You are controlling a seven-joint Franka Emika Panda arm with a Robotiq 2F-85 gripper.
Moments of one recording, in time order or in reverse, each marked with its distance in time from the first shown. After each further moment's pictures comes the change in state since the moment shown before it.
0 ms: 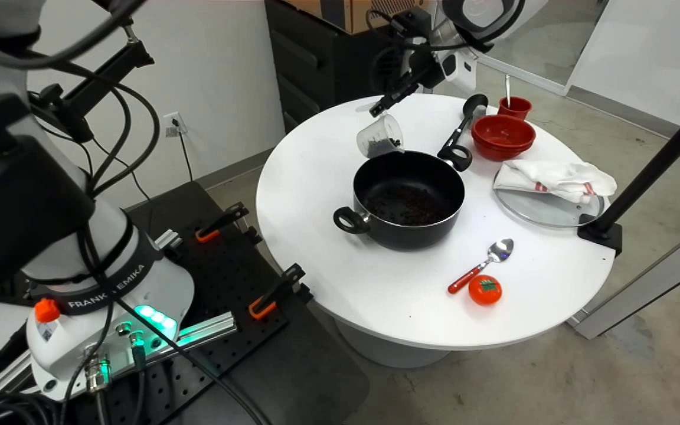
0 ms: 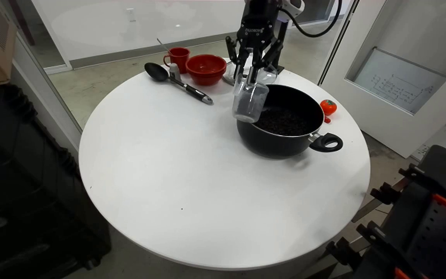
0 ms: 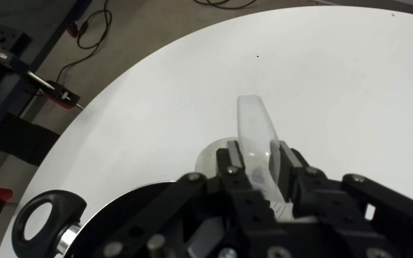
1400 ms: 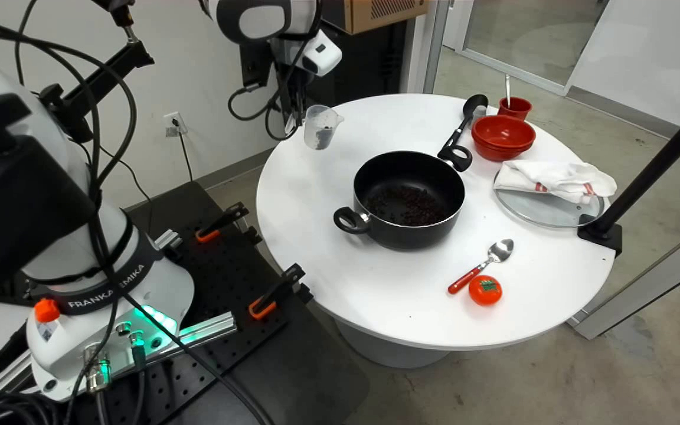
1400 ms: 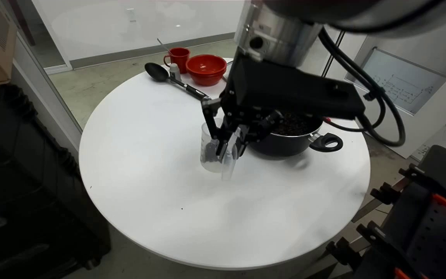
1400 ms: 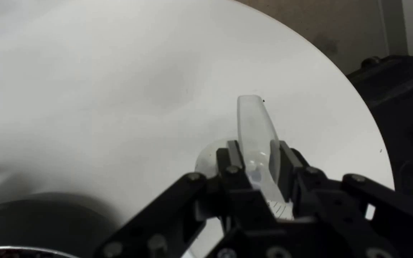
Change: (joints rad) arm 0.214 -0.476 0.349 -0.893 -0.037 1.126 -0.440
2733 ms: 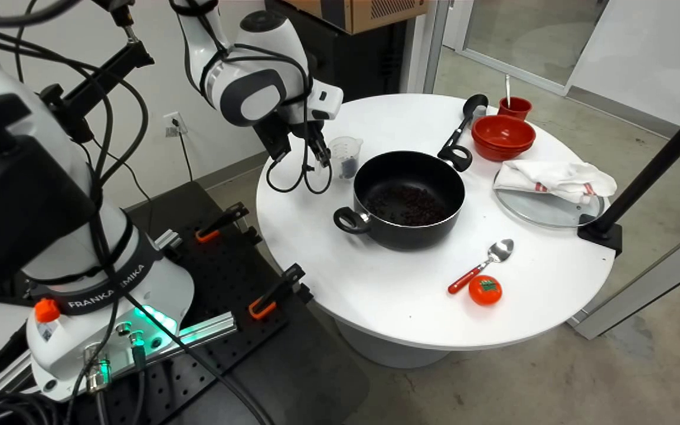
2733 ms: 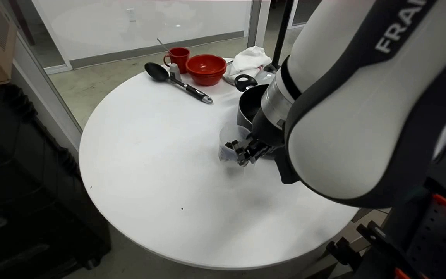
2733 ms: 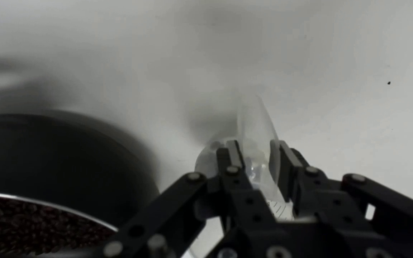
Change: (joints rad) arm 0.025 0.280 -0.057 -0.088 -0.173 0.577 -0.186
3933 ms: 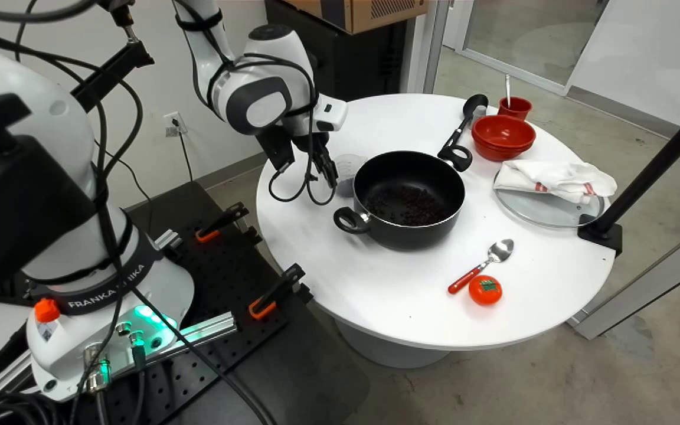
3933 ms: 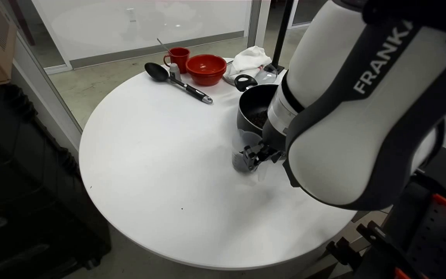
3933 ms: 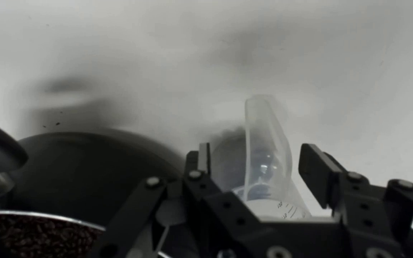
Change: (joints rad) arm 0.228 0.041 -0.242 0.007 0.006 -0.085 0.030
